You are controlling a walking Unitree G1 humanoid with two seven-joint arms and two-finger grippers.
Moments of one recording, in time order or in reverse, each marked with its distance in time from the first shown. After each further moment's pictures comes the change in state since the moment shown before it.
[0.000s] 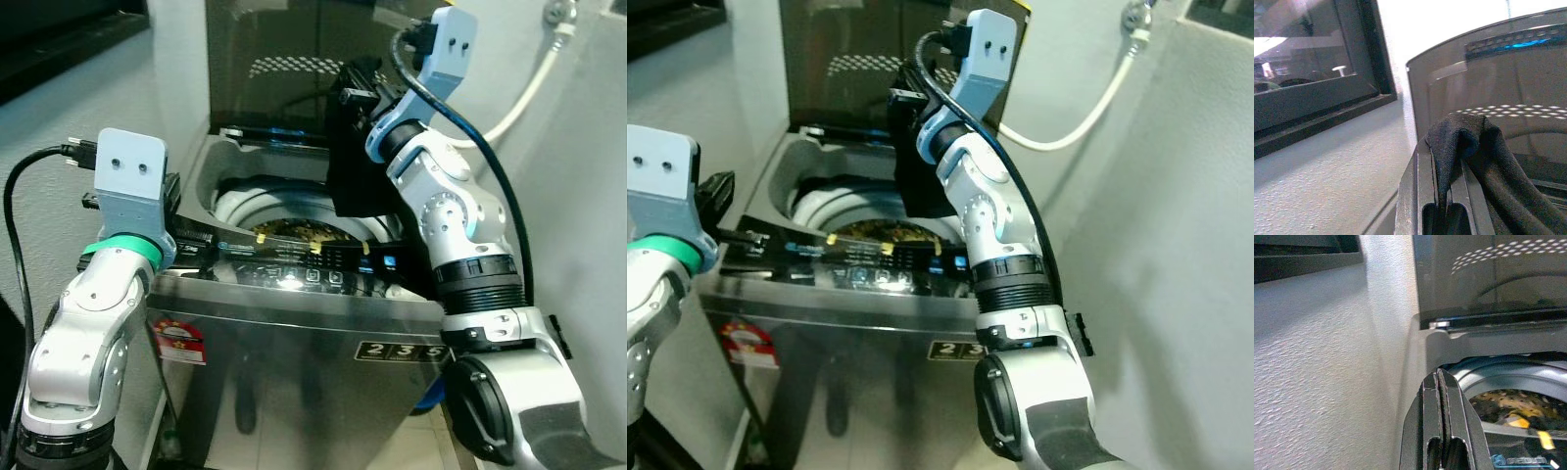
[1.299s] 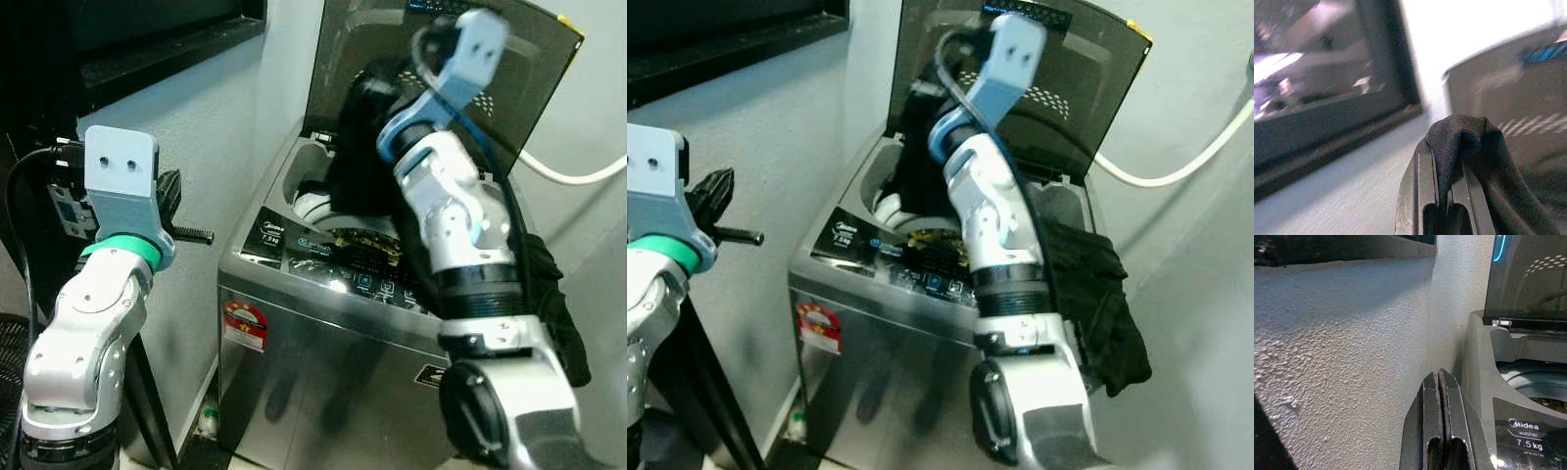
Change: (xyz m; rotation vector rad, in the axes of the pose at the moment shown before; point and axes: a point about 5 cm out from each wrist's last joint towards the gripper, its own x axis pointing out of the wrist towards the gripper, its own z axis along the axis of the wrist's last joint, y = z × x) left arm -0.003 -0.002 0.003 -0.076 -0.007 -0.028; right arm -0.004 -0.018 0.024 -0.017 -0.139 -0.213
